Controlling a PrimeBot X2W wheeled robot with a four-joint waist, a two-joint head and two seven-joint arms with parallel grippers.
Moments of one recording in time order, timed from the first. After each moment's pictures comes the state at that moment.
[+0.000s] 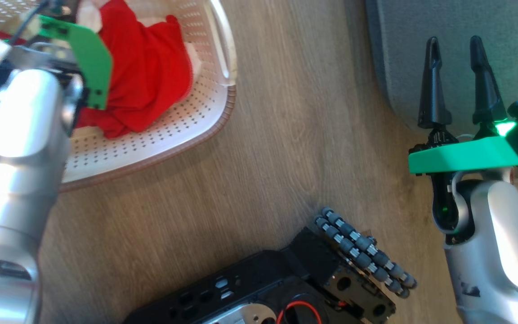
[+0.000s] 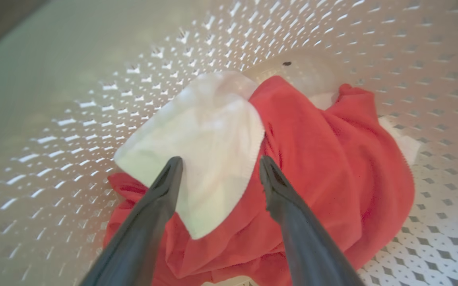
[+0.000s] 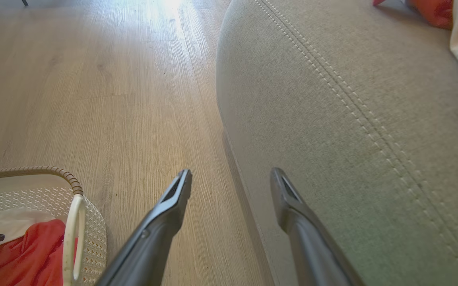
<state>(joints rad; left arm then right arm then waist) -1.01 0.24 -0.45 0.89 -0.18 0.02 0.28 -0.38 -0.04 0.07 0.01 0.29 0.12 -0.25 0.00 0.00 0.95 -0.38</state>
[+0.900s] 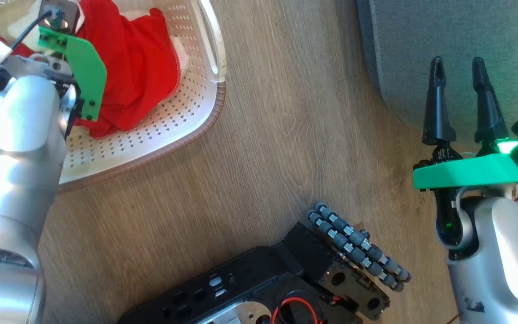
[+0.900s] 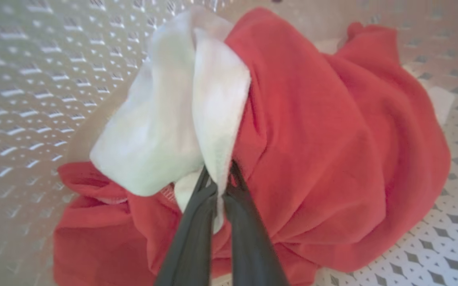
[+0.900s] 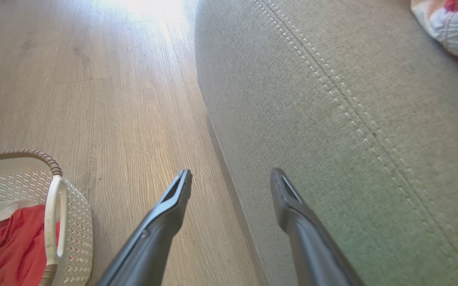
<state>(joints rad) -1.07 0.23 -0.51 1.09 -0.17 -0.02 0.25 -0.31 -0.04 0.05 -0.02 0.33 0.12 -0.25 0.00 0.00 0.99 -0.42</state>
